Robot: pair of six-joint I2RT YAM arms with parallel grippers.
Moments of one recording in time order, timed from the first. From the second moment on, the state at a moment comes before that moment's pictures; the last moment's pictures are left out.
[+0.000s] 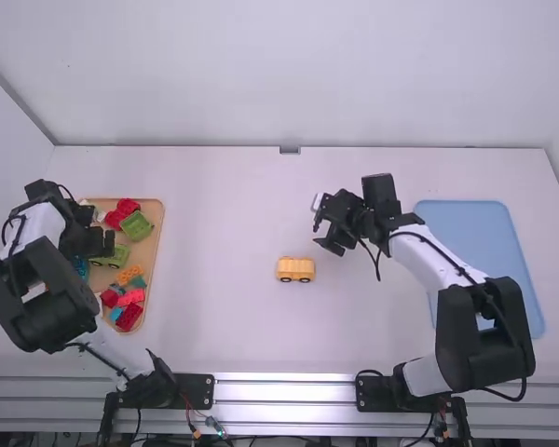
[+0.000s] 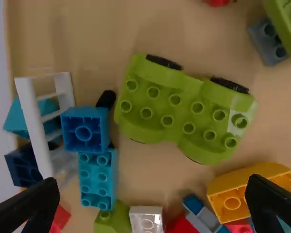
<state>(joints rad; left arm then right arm) 0.65 1.80 1.28 -0.83 -0.07 0.49 0.24 1.58 0.94 -0.27 -0.53 -0.94</state>
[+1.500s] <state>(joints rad) 0.65 1.83 1.04 -0.71 0.13 1.59 0.21 1.58 1.02 -0.22 -0.53 -0.71</state>
